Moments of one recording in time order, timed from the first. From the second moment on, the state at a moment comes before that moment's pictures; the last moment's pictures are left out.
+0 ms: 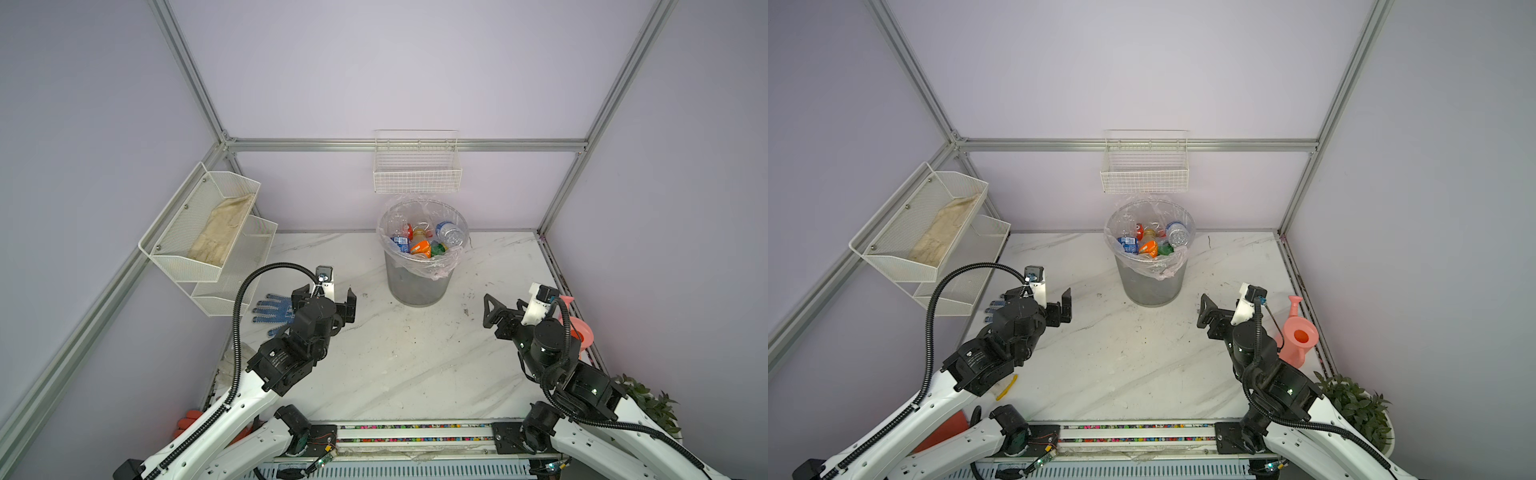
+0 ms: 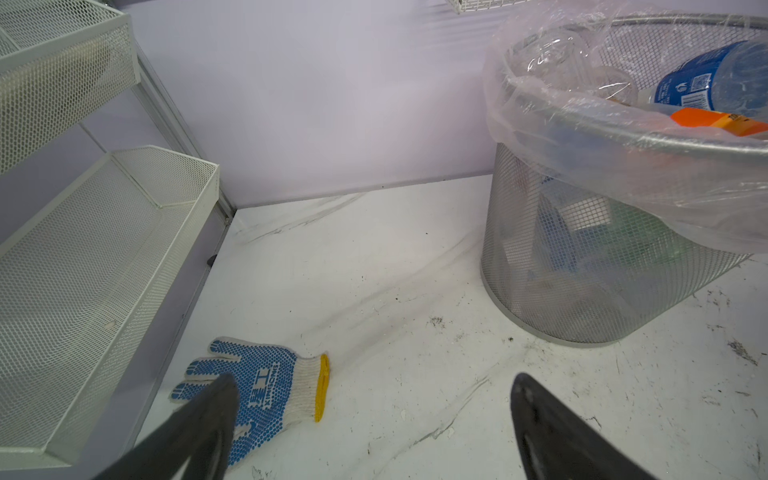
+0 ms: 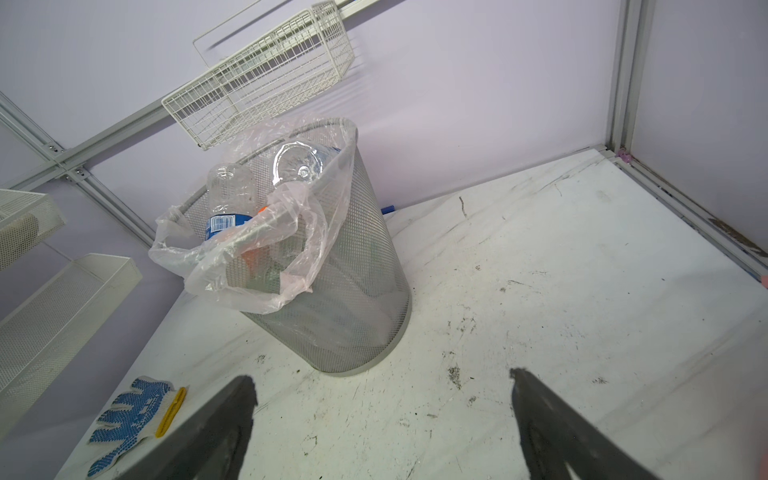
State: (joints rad) left arm -0.66 0.80 0.85 -0.45 -0.67 -0.13; right arm 0.78 0.55 0.68 -0.37 0.62 0.56
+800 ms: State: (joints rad) left arm -0.62 0.72 0.60 -0.33 -0.77 -0.13; right arm 0.78 0.58 0.48 -0.19 0.87 0.49
